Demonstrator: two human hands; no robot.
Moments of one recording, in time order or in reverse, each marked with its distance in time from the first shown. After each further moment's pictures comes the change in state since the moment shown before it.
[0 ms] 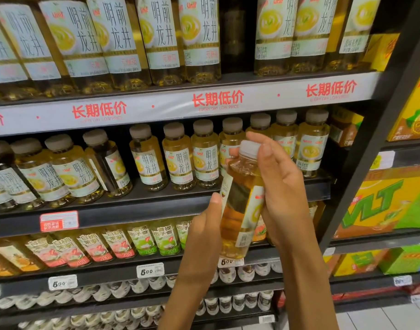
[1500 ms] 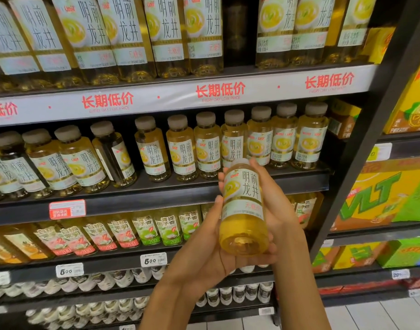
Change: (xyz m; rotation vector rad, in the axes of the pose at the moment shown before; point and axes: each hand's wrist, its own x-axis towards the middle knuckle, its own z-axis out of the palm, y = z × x) left_hand -0.017 -0.010 -0.012 -0.541 -0.559 -0.353; right_hand 0.004 0.037 -0.013 0.588 0.051 0.795
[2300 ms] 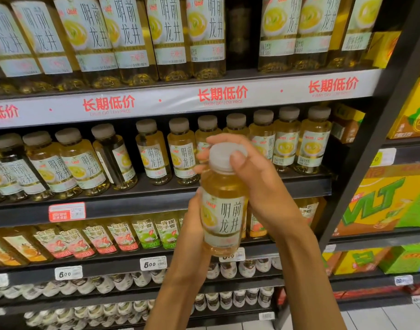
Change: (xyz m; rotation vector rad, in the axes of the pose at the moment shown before) left_hand 0.013 0.003 -0.020 0.345 0.288 0.526; right_hand -0.032 -0.004 0.049 -0.810 -0.332 -0.690
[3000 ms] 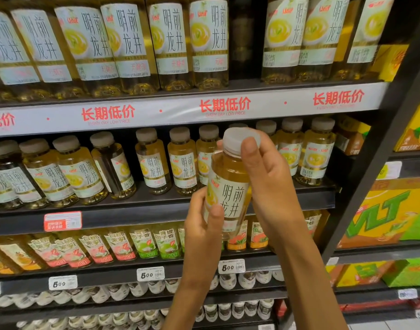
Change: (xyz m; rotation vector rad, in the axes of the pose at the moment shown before) left_hand 0.017 -0.001 0.014 0.281 0.187 0.327; right_hand 0.017 -0.002 -0.004 -0.037 0.237 -0.042
